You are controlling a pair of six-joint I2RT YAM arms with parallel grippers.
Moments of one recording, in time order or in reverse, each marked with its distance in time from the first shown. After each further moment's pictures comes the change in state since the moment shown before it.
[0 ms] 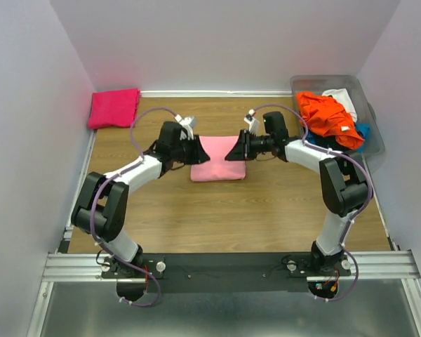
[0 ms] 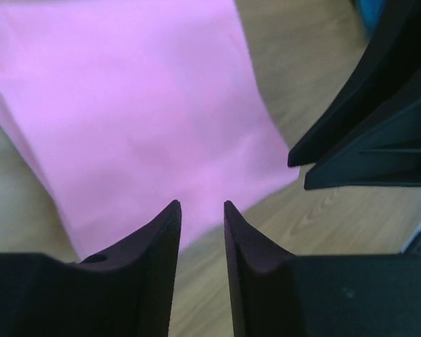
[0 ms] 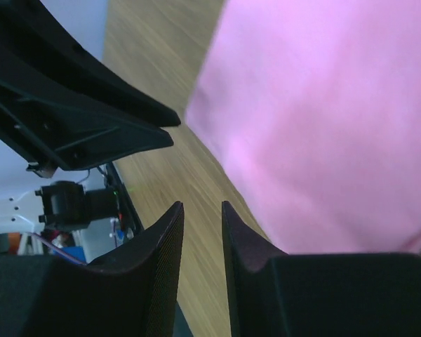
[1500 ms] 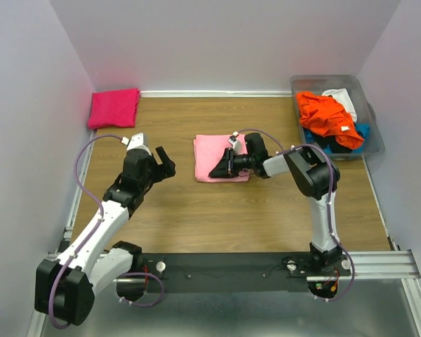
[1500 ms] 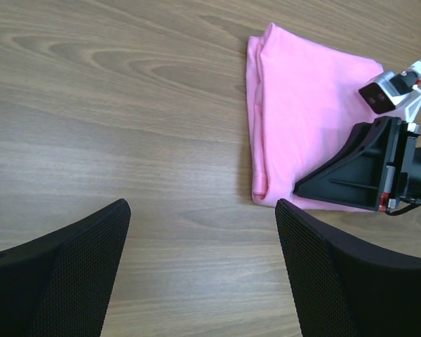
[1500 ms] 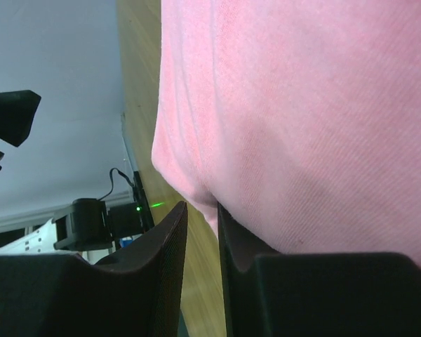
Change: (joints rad) left arm 0.073 -0.652 -0.355 -0.230 -0.512 -0.095; right arm 0.119 0.328 -0.100 0.514 -0.038 0.360
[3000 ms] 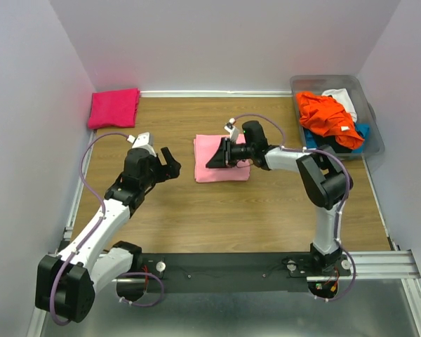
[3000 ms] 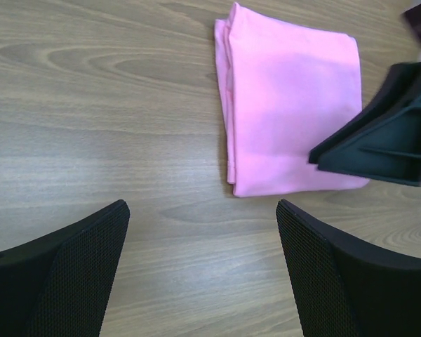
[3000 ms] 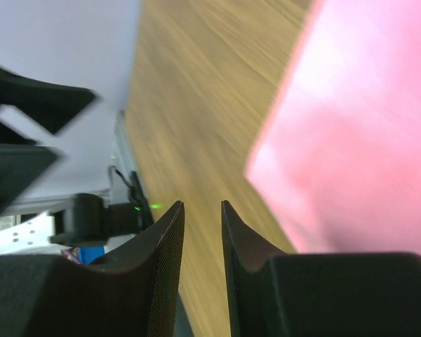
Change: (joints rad) left arm 0.000 0.018 -0.010 0.044 0.100 0.040; right arm 0.038 -0.185 0.094 -0.228 0.061 -0.148
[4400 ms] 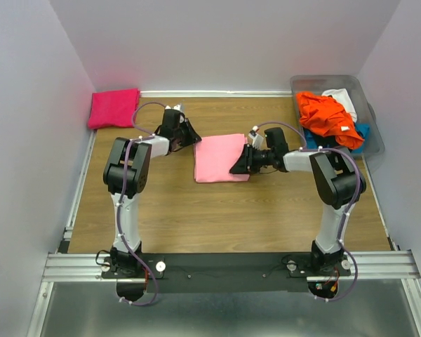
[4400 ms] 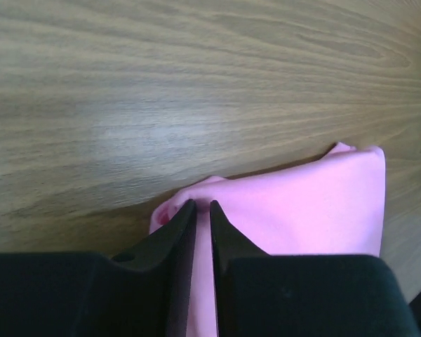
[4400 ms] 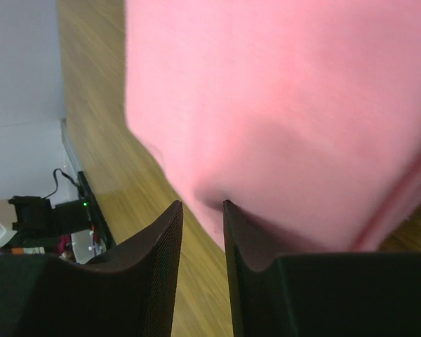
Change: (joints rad) left arm 0.041 1.147 0.715 0.325 0.272 -0.111; right arm -0.185 -0.048 -0.166 -0.116 0.015 -0.186
